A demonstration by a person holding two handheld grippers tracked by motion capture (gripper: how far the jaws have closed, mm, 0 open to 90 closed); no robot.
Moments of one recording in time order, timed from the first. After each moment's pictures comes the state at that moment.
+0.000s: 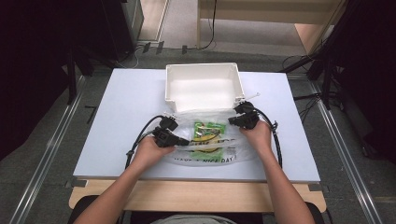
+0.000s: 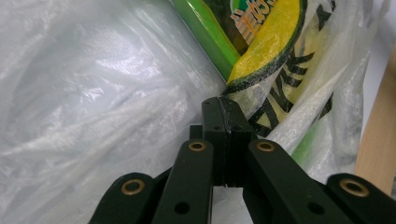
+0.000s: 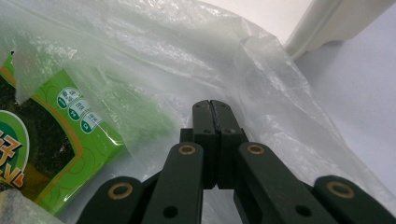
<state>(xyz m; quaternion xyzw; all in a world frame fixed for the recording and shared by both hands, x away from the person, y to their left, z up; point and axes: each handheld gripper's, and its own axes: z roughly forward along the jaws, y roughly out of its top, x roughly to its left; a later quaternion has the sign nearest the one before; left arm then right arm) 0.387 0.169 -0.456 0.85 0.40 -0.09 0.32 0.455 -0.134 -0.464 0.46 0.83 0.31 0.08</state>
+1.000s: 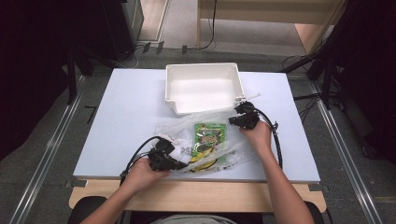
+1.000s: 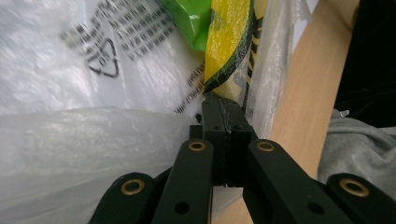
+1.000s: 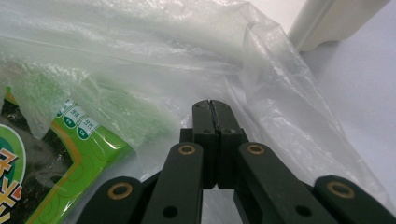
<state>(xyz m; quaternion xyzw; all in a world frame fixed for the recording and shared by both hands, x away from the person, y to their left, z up) 0.318 0.176 -0.464 0.86 0.36 -0.15 0.32 0.455 -0.136 -0.466 0.47 0.82 0.31 0.08</state>
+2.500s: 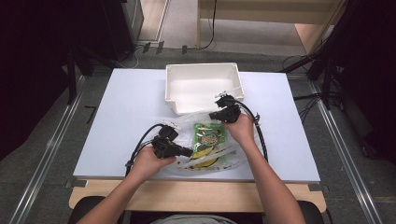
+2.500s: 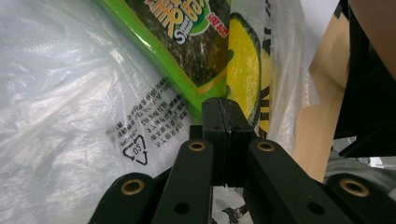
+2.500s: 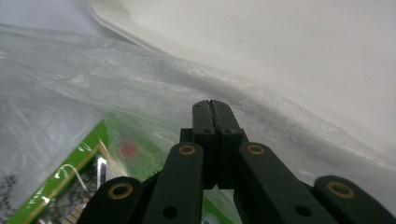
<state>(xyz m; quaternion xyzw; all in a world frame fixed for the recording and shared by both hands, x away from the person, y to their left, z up) 0.346 0.162 -0.441 0.85 0.38 -0.11 0.35 0.468 -0.074 -0.448 0.42 0.84 0.34 0.04</state>
